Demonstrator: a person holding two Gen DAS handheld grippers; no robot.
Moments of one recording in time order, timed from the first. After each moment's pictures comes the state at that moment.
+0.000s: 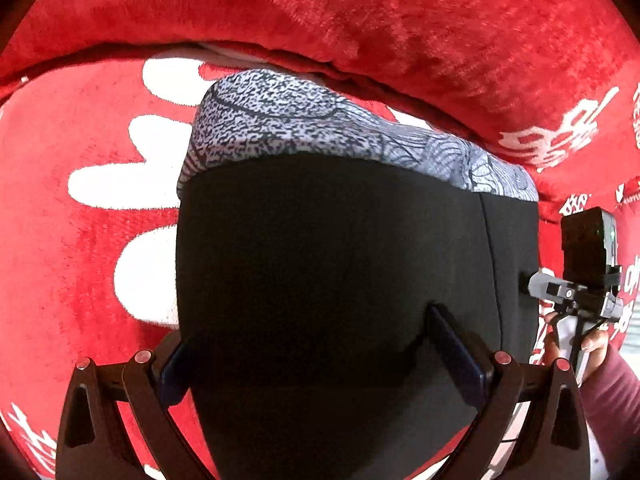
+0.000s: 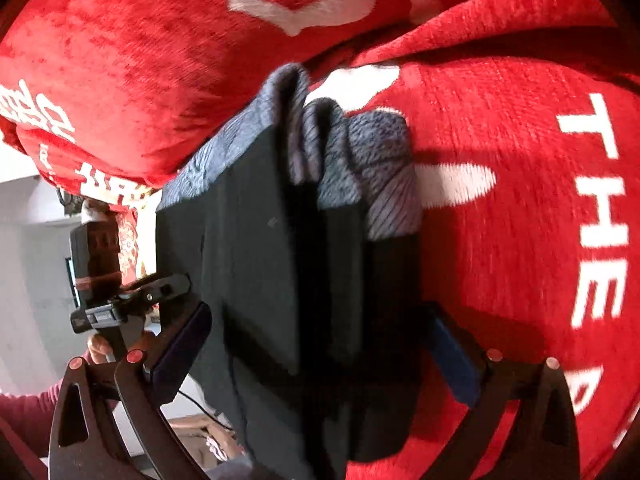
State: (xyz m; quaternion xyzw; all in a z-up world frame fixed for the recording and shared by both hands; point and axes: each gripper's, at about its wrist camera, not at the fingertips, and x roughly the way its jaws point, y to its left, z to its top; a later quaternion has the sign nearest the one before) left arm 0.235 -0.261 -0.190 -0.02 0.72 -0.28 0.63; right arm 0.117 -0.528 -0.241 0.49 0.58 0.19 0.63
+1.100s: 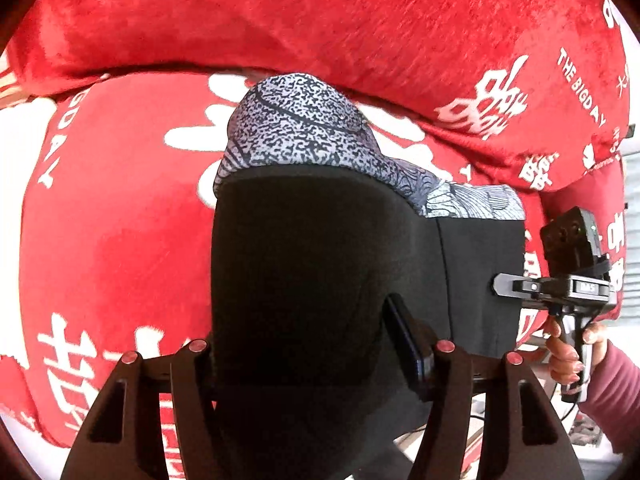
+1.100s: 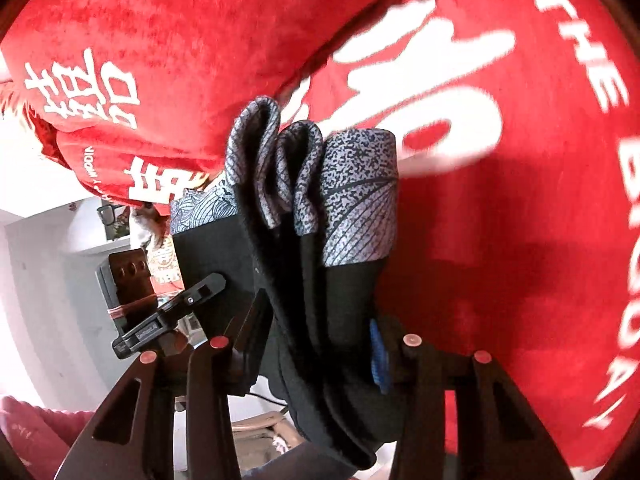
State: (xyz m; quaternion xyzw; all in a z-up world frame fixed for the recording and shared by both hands) left arm 0.162 -0.170 -0.091 0.00 0.68 -0.30 0.67; right arm 0.038 -0.472 -0.164 0.58 0.55 0.20 0.57
